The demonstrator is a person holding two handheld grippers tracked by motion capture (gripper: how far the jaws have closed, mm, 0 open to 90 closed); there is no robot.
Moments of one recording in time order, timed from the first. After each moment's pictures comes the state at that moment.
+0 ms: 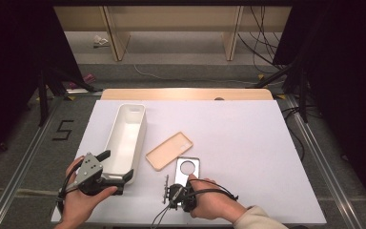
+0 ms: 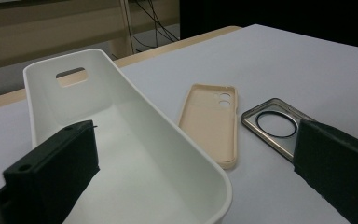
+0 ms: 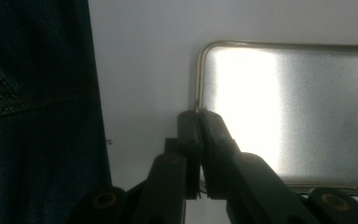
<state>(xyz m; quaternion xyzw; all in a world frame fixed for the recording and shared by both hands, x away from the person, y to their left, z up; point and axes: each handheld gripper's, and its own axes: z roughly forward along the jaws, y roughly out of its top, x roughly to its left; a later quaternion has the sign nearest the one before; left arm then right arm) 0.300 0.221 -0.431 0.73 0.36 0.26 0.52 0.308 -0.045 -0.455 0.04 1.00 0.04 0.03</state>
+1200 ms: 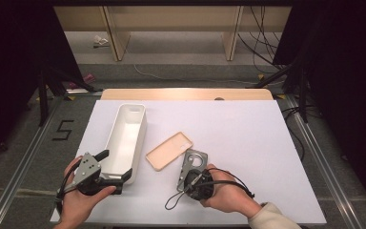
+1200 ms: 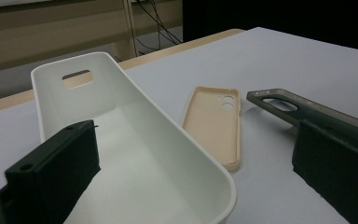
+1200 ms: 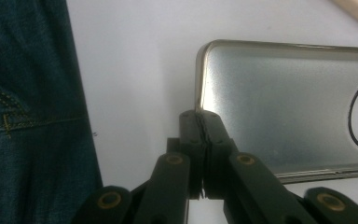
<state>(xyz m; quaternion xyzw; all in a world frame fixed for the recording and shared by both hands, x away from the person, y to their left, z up) 0.299 0.223 -0.430 0.72 0.37 0.27 0.52 0.323 -0.089 -0.422 0.11 0.98 0.15 0.04</state>
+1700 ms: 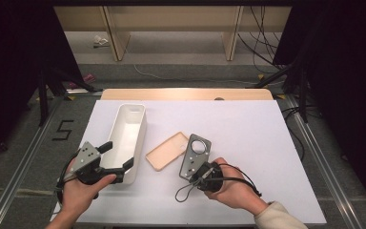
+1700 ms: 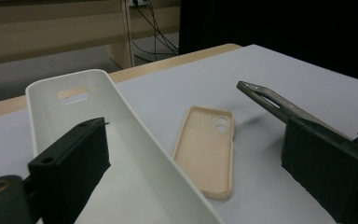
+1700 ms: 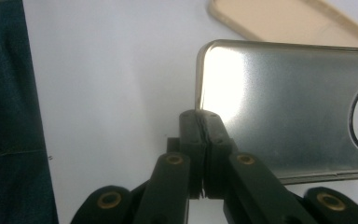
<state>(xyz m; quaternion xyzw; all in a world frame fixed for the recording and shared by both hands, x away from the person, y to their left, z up) 0.319 0.215 -0.402 0.71 0.39 0.23 0.54 0.331 -0.111 -0.413 0.13 0.96 0.23 0.10</state>
